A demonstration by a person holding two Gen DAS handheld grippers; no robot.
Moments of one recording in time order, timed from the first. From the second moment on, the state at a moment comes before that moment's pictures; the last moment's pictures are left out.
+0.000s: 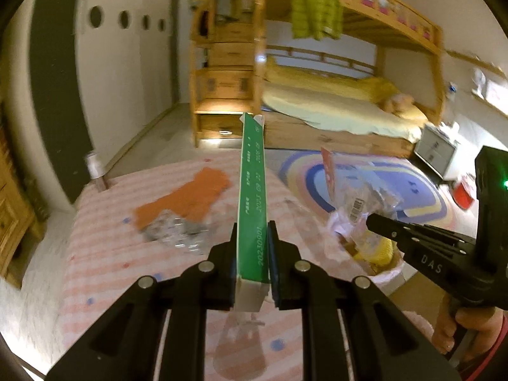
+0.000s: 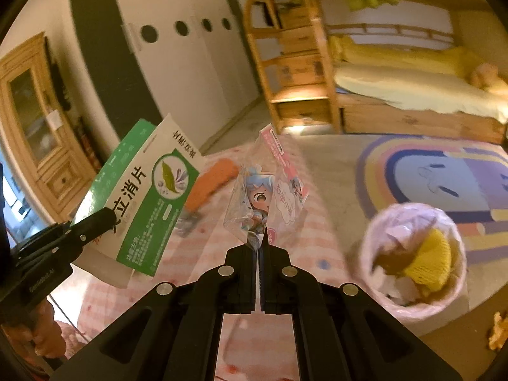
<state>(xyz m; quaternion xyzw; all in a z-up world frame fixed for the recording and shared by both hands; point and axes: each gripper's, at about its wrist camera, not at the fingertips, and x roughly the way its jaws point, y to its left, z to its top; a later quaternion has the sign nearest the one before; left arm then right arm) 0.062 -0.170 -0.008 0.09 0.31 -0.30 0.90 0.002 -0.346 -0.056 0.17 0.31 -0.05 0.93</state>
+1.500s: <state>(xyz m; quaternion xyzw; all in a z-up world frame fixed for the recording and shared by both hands) 0.099 -0.333 -0.075 0.12 0.37 -0.38 0.84 -0.049 -0.517 -0.108 0.26 0.32 -0.22 0.88</state>
